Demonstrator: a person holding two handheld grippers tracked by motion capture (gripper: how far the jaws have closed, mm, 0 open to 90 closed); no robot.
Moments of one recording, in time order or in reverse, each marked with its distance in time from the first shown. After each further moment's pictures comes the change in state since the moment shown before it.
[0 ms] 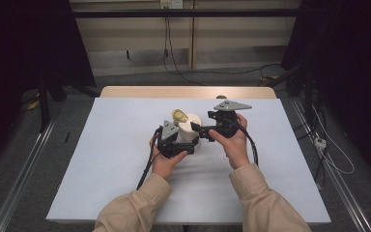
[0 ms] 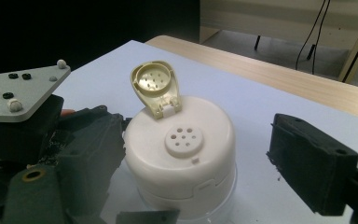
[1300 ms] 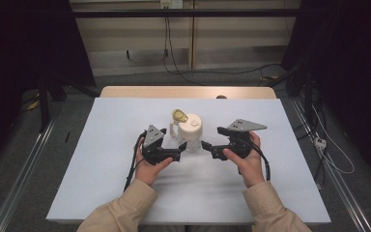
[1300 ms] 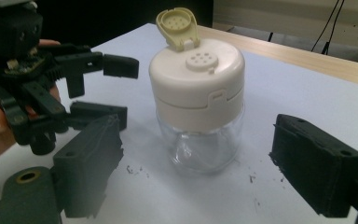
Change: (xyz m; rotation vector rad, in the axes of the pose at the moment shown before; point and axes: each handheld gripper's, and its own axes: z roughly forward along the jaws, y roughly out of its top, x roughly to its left) left arm 0.014 -0.001 -0.052 -0.007 -0.031 0.027; right arm 0.002 -0.045 -0.041 -0.004 0.053 -0.029
